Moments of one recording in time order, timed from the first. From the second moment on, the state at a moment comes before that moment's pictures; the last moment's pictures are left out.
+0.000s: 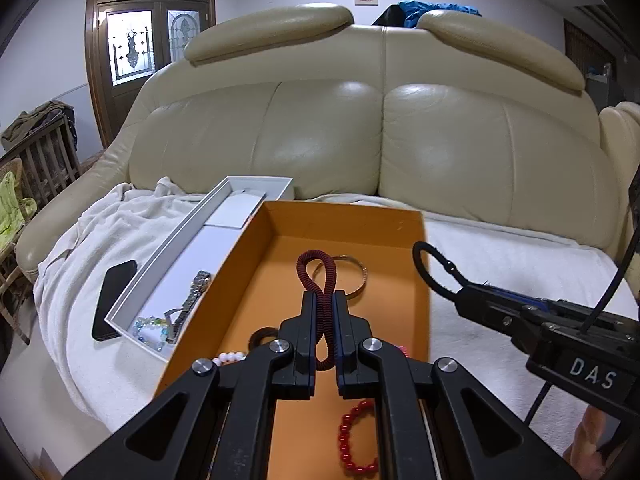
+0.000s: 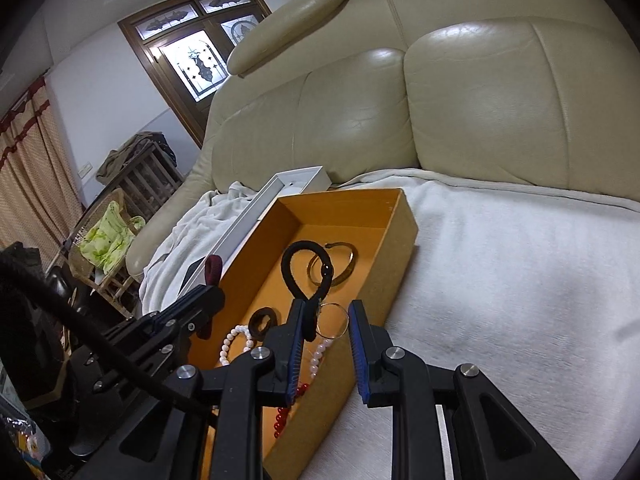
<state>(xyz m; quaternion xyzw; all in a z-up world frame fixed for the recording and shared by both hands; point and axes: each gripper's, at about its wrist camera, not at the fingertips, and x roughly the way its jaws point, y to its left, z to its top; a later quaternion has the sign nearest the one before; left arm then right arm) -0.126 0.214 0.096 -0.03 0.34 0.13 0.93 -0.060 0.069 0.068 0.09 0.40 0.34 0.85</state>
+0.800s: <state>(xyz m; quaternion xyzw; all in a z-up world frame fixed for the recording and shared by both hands) -0.162 0.262 0.063 -0.08 0.39 0.15 0.91 -0.066 0.128 0.046 0.05 0.41 0.39 0.82</state>
